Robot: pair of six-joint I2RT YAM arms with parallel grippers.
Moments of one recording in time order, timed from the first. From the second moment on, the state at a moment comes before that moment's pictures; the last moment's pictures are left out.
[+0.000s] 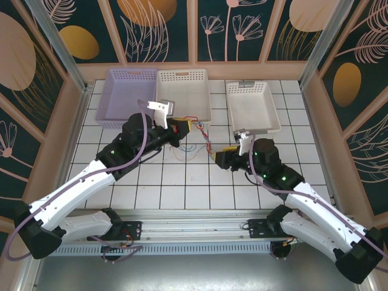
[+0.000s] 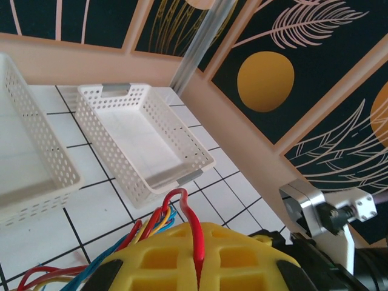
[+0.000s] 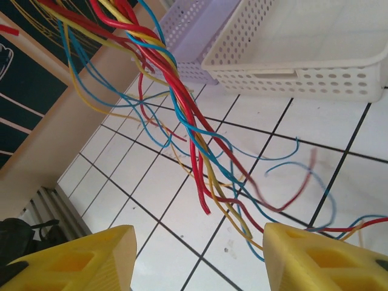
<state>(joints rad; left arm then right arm) -0.79 1.12 1.06 -0.15 0.10 -0.55 0.67 0.75 0.58 -0.21 -0.28 0.48</state>
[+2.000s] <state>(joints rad) -0.79 1.09 1.13 -0.28 -0.02 -0.91 1.06 0.70 0.26 0.03 0.13 0.61</state>
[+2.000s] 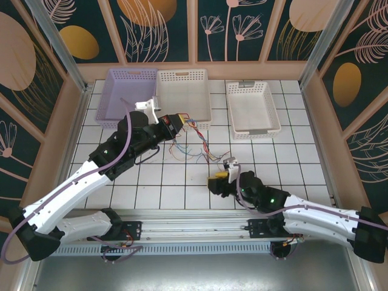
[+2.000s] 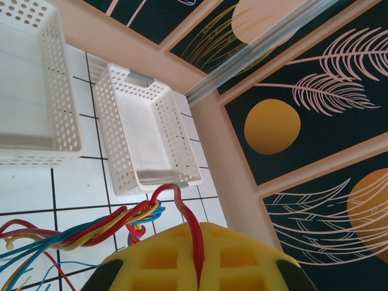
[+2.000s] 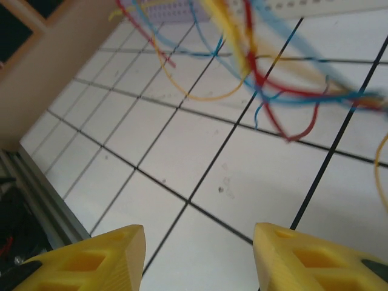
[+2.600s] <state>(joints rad) -0.79 1.06 1.13 -0.28 -0.02 -0.93 0.89 0.68 0.18 0.00 0.00 0.69</state>
